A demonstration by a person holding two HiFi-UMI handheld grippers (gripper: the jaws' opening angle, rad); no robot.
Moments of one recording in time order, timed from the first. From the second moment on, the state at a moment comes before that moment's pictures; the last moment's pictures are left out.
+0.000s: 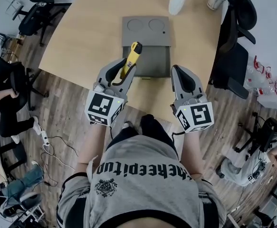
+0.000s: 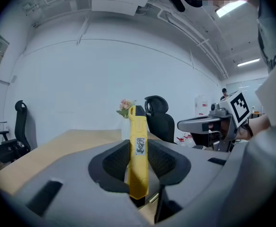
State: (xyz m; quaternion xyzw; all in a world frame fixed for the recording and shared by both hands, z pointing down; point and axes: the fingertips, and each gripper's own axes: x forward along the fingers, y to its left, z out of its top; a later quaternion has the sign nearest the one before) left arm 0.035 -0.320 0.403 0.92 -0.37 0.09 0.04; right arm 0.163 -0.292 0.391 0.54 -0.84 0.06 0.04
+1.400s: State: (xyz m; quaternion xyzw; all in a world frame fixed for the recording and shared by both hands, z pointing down) left arm -0.088 -0.212 0.333 0.93 -0.36 -0.04 0.02; right arm 0.050 -0.179 0.338 0.57 -0.82 -0.02 0.04
